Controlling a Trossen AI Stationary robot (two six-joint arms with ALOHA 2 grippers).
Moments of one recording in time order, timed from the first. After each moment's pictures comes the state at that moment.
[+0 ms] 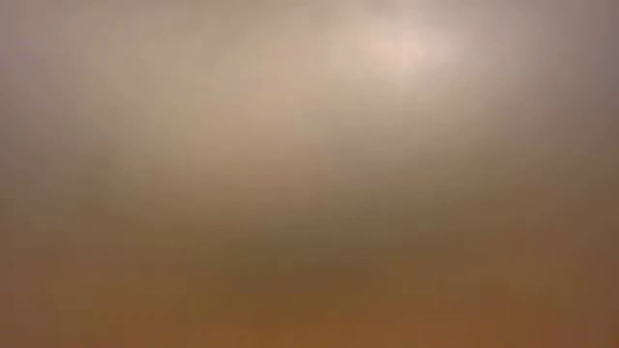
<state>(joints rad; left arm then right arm) -0.49 1.12 0.68 0.35 -0.60 0.36 0.17 1.77 1.21 0.69 0.05 -0.25</state>
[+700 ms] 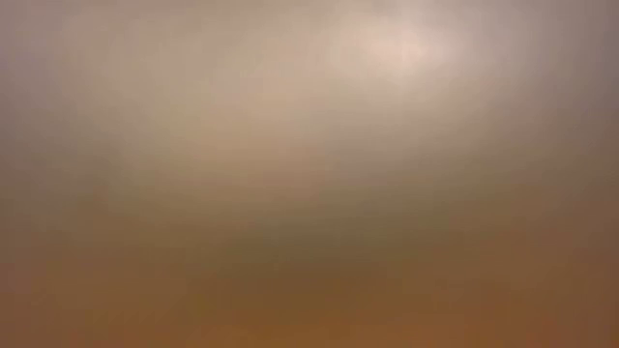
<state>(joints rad) -0.48 1.12 0.68 0.33 -0.59 0.35 0.18 1.77 1.21 0.70 0.04 -0.25</state>
